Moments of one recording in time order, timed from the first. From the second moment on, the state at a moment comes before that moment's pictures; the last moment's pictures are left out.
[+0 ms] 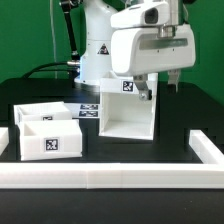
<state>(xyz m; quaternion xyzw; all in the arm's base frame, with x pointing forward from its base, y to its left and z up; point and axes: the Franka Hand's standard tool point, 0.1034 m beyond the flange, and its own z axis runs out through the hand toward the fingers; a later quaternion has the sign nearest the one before) 0.515 0.076 0.106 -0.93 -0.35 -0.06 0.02</state>
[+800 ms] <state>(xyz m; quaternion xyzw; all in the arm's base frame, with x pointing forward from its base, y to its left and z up) 0.494 0.080 0.123 -1.00 -0.09 -0.03 0.03</state>
